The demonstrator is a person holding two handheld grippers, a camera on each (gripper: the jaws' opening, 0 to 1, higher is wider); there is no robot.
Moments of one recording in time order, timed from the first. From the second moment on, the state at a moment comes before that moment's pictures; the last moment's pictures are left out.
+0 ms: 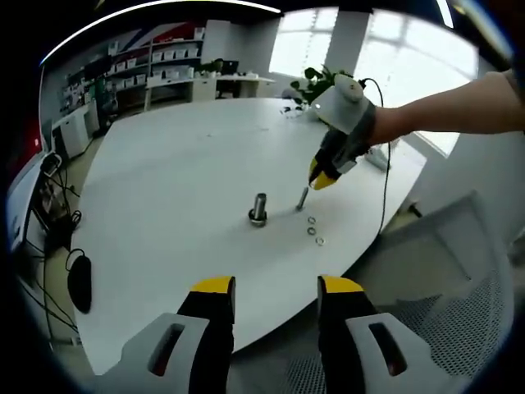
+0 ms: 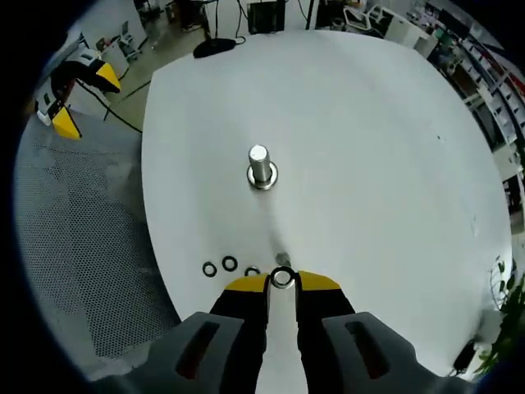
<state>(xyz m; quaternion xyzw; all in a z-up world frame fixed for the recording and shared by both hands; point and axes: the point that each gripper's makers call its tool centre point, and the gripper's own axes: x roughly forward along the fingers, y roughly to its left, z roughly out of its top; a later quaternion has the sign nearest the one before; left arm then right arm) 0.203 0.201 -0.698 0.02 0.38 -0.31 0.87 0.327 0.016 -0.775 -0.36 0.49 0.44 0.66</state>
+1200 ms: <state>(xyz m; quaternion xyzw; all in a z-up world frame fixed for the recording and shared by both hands) 0.203 0.205 -0.699 0.01 0.38 -0.29 0.88 0.335 0.013 -0.829 -0.38 0.53 0.42 0.63</state>
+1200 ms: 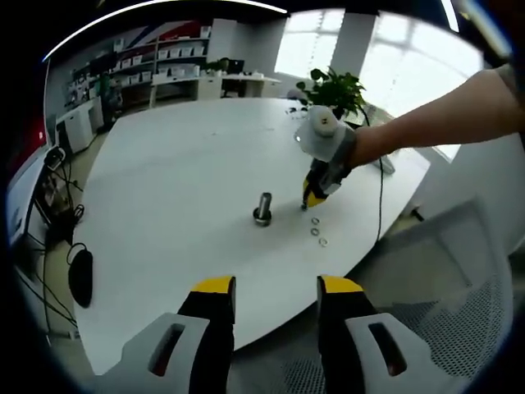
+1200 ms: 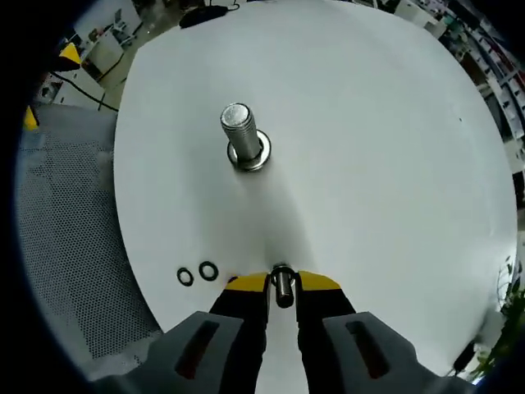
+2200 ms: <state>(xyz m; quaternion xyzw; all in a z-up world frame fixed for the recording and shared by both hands) 0.204 0.209 -0.701 0.01 0.38 -0.28 0.88 0.335 0.003 -0.826 -0.36 0.54 0.41 0.65</state>
